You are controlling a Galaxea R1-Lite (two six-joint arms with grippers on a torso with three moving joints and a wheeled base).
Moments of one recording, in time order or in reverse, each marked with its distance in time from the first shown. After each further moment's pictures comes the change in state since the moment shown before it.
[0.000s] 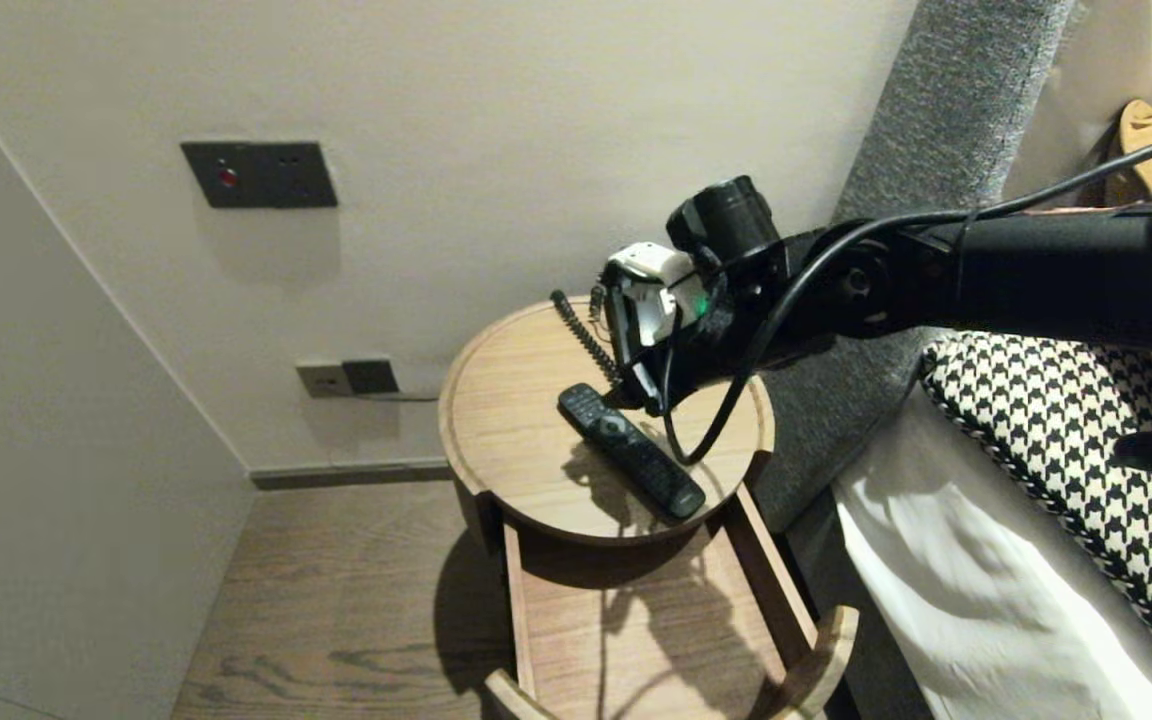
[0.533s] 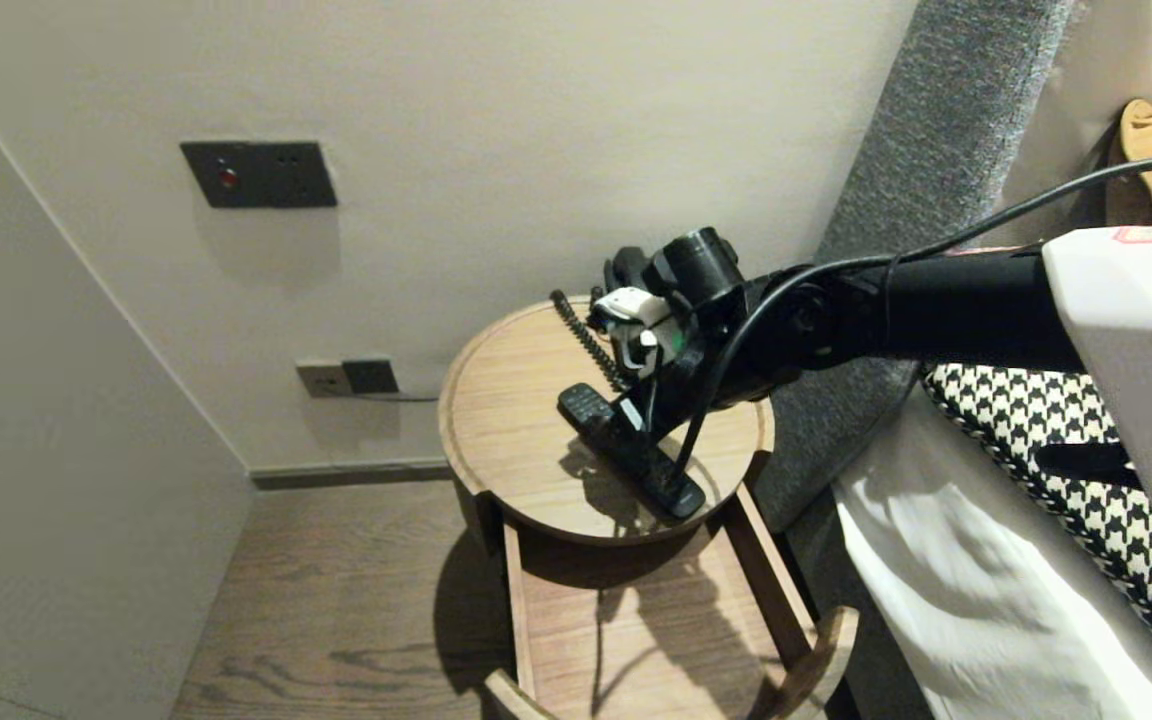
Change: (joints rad) left arm 0.001 0.000 0.000 0.000 0.000 0.000; right arm 0.006 0.064 0.026 0.000 0.021 0.016
